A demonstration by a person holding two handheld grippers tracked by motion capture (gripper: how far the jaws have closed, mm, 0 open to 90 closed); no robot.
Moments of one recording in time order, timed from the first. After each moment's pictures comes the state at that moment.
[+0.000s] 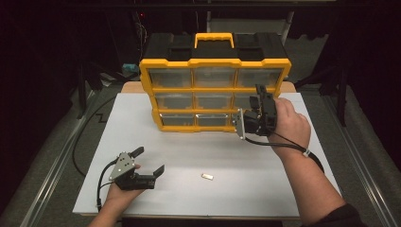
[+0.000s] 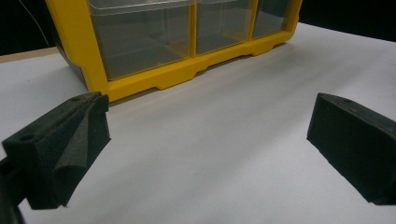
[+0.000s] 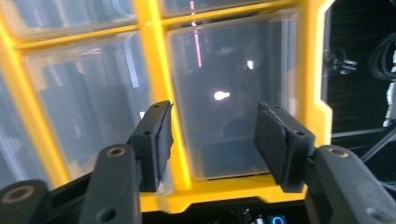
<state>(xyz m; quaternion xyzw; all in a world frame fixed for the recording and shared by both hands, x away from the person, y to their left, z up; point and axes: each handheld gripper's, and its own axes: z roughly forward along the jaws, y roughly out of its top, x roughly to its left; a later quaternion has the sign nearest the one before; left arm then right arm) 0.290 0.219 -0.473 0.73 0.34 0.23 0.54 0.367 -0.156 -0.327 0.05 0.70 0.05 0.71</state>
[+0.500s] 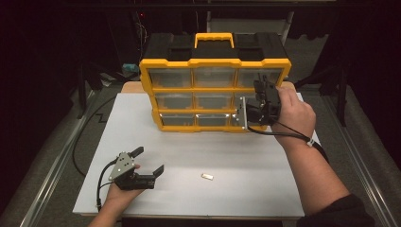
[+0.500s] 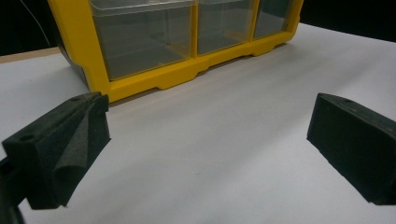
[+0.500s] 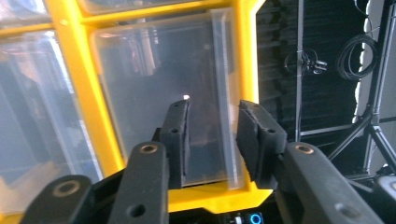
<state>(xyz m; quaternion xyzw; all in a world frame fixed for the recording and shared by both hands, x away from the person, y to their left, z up) 0.289 0.220 -0.473 0.73 0.34 0.23 0.54 0.377 -0.157 -0.301 0.05 0.67 0.04 0.74</state>
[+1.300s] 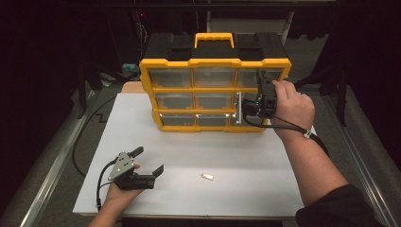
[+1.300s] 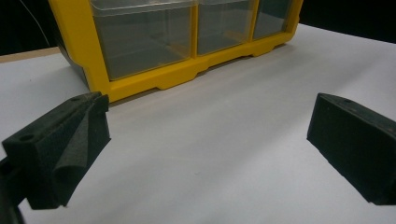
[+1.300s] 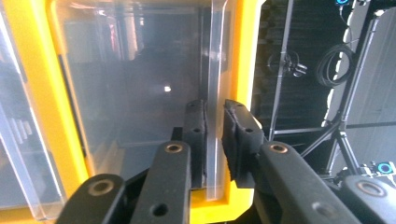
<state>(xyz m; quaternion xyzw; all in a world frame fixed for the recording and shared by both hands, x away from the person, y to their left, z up) 0.289 0.220 -0.473 0.73 0.34 0.23 0.54 0.394 -0.153 -0.300 0.03 0.65 -0.03 0.76</state>
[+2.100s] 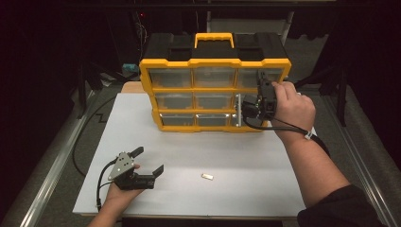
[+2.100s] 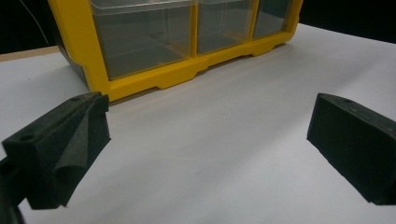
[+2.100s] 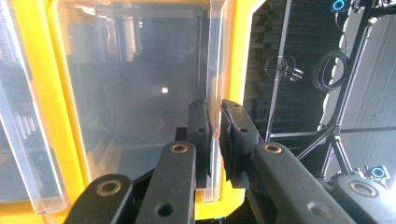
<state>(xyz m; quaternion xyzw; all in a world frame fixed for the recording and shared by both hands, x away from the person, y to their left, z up) 0.289 0.220 -0.473 0.73 0.34 0.23 0.54 0.386 -0.153 -0.300 0.01 0.65 -0.03 0.76</state>
